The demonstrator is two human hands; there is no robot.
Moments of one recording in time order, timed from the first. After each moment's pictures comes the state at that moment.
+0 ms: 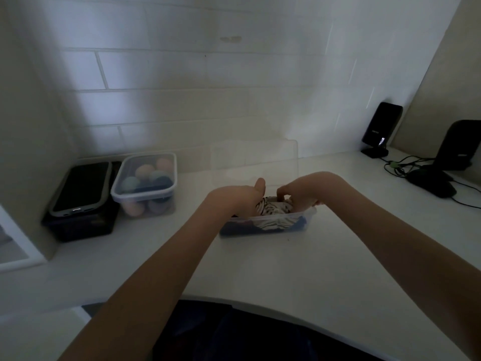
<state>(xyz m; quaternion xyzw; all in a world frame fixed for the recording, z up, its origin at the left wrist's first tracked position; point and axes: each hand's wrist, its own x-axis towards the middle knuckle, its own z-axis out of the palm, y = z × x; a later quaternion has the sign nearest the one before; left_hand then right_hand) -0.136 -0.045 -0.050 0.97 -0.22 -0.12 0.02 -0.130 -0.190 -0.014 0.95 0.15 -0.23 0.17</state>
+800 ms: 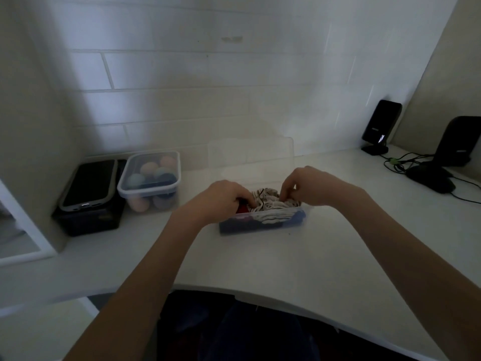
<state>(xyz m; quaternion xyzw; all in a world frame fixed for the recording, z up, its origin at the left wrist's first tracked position) -0.154 -0.004 -0.060 0.95 -0.24 0.02 0.21 -0.139 -0.213 -0.029 0.98 0.18 -0.02 -0.08</state>
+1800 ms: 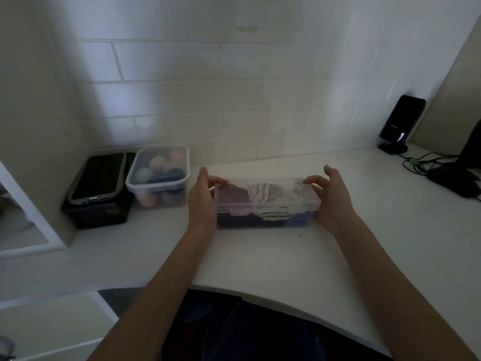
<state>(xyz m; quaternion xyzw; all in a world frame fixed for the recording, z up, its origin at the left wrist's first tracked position) -0.152 0.007 -0.103 0.60 0.10 0.20 0.77 -0.135 -0.214 -0.084 0.53 -0.10 -0.04 -0.84</state>
